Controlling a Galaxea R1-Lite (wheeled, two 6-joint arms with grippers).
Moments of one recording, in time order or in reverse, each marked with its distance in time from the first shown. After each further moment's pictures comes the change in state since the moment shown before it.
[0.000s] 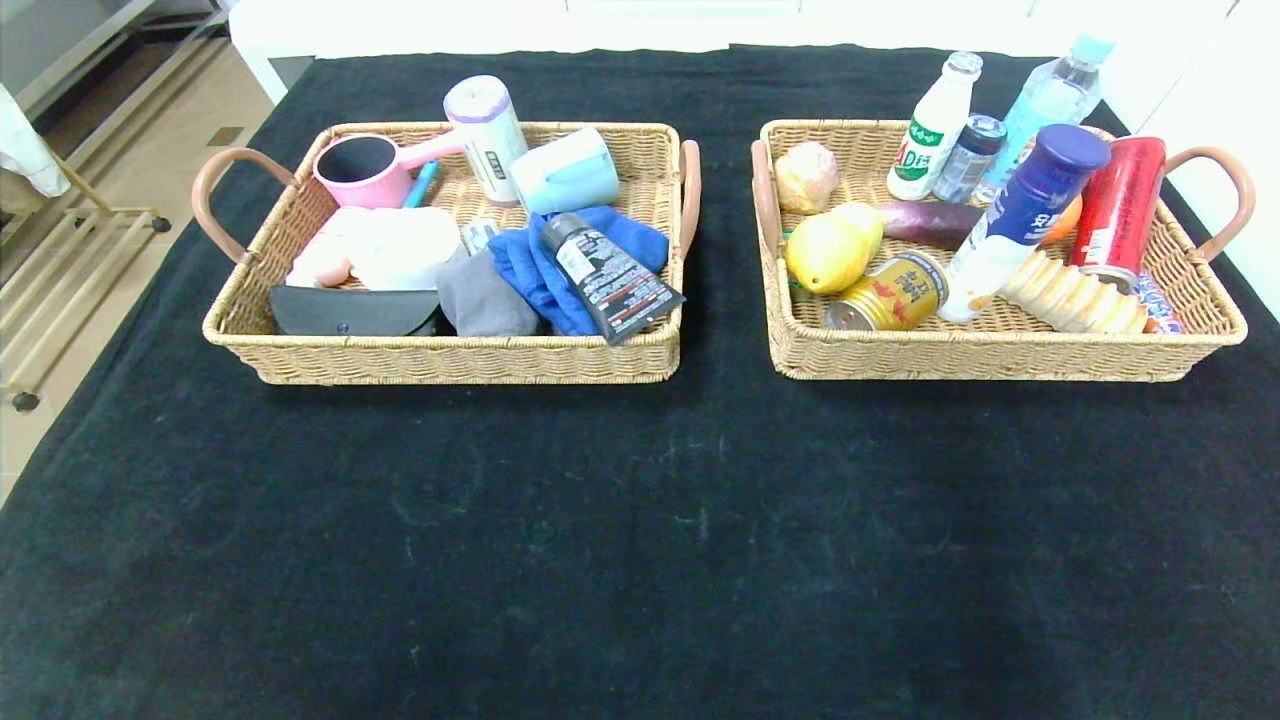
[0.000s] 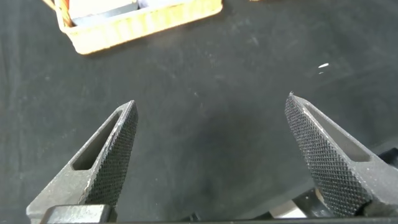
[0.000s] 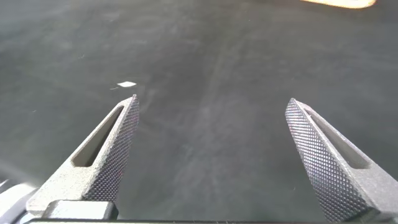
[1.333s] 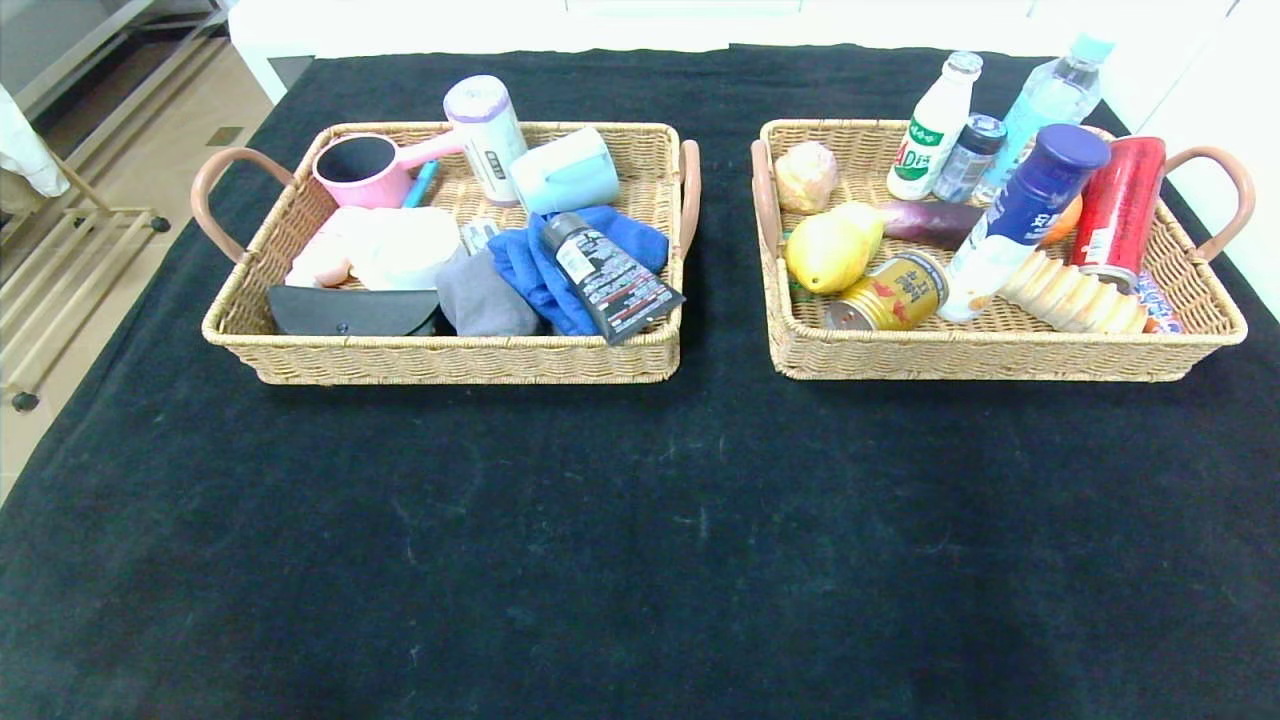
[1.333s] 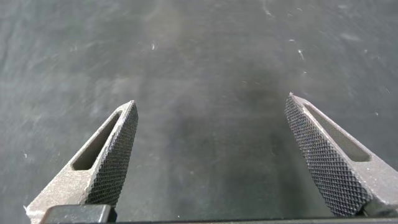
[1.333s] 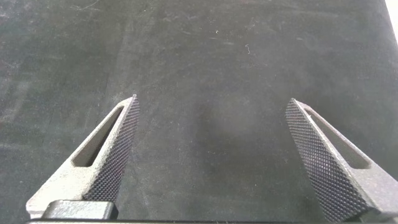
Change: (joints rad) left arm 0.000 -0.001 0.823 -0.726 0.346 -0.147; right arm -0.003 -0.034 0.501 -0.500 -0.283 -0.018
